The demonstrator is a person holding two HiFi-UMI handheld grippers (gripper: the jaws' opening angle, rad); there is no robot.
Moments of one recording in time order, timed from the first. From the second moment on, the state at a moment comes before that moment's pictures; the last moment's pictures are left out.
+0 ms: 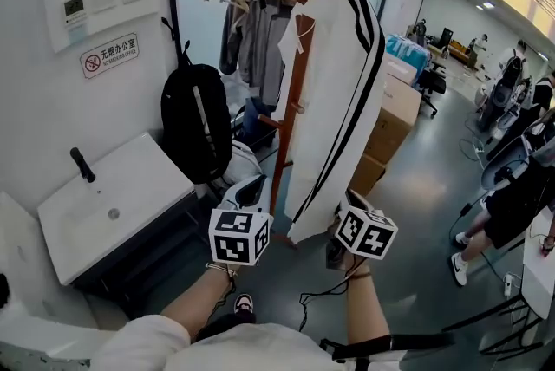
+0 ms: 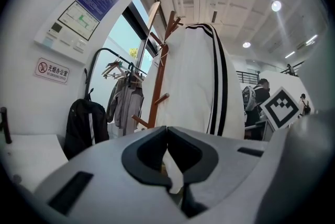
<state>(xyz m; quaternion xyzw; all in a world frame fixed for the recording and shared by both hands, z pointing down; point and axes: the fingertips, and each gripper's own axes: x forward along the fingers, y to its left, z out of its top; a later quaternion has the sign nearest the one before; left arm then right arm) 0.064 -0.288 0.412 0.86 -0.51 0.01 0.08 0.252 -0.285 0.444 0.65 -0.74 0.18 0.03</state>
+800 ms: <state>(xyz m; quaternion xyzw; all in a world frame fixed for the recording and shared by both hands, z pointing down) 0.035 -0.239 0.458 0.84 -0.53 0.00 0.12 0.223 -0.209 0.499 0.64 -0.74 0.21 0.04</state>
